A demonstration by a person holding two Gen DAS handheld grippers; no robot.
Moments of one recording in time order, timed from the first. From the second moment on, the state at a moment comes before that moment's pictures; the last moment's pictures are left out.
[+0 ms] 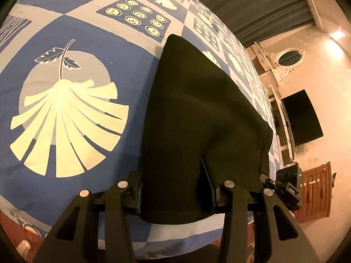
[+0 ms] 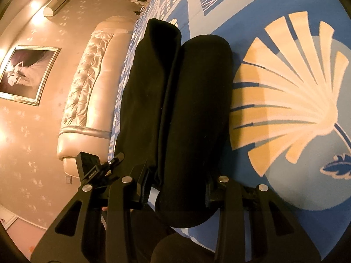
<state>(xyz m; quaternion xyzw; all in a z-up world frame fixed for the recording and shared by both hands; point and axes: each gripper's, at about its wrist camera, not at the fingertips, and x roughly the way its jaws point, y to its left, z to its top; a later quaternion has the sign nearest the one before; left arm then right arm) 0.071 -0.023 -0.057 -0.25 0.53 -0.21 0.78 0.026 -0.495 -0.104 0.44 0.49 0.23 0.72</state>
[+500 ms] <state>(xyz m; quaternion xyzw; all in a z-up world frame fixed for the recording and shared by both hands) 0.061 -0.013 -0.056 -0.27 0.53 -0.19 0.78 0.037 -0.486 -0.102 0.43 0.49 0.24 0.71</state>
